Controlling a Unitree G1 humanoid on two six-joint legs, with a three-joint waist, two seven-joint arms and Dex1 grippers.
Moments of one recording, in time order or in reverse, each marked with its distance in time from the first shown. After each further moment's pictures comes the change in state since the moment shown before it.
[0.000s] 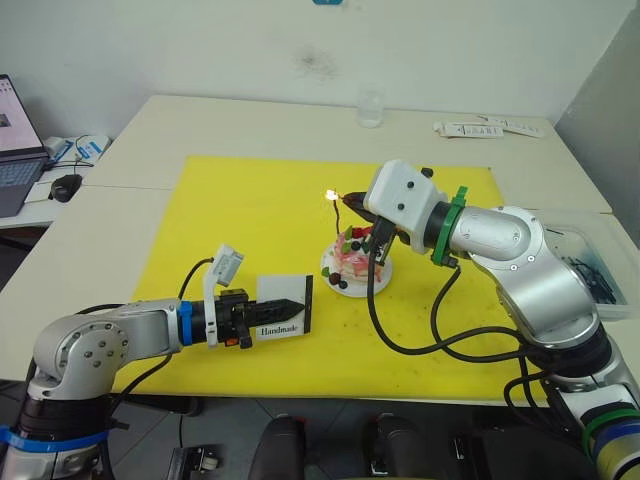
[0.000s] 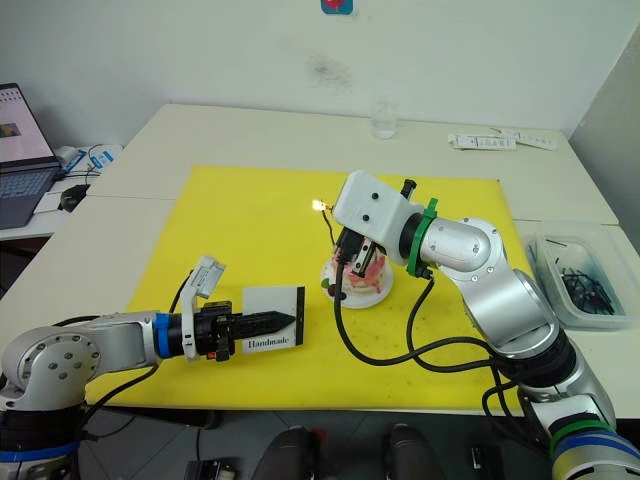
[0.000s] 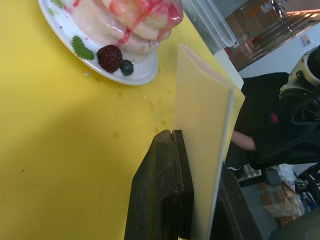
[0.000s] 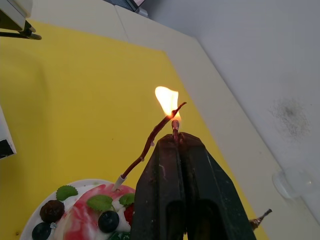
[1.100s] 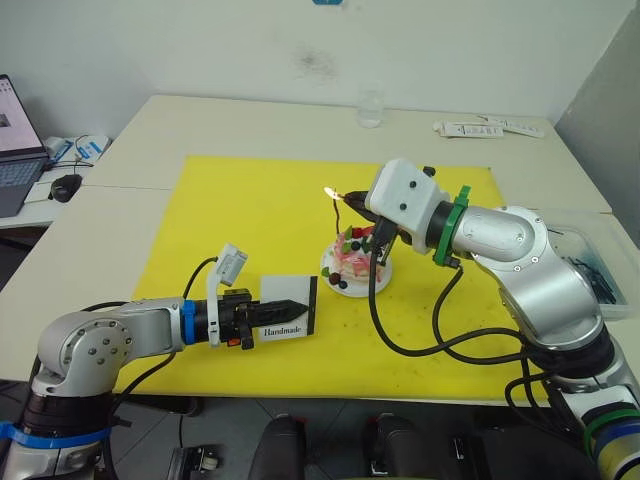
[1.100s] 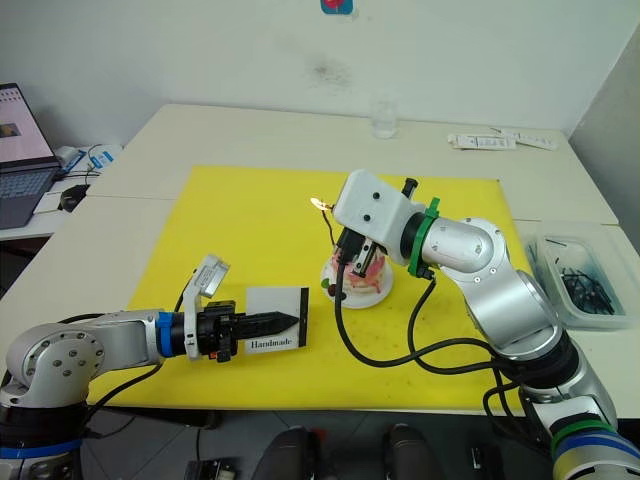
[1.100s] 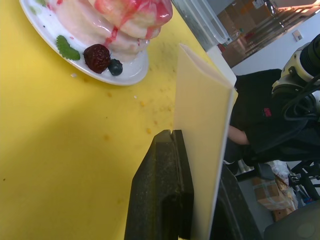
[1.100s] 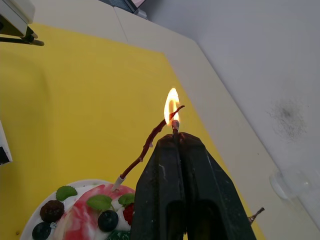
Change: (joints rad) left arm -0.008 -0.001 -0.019 0.002 0.003 0.001 -0.015; right arm 0.000 -0.002 -0.006 -0.019 0.002 0.013 0.000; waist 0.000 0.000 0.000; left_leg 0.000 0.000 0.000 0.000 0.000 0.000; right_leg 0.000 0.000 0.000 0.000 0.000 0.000
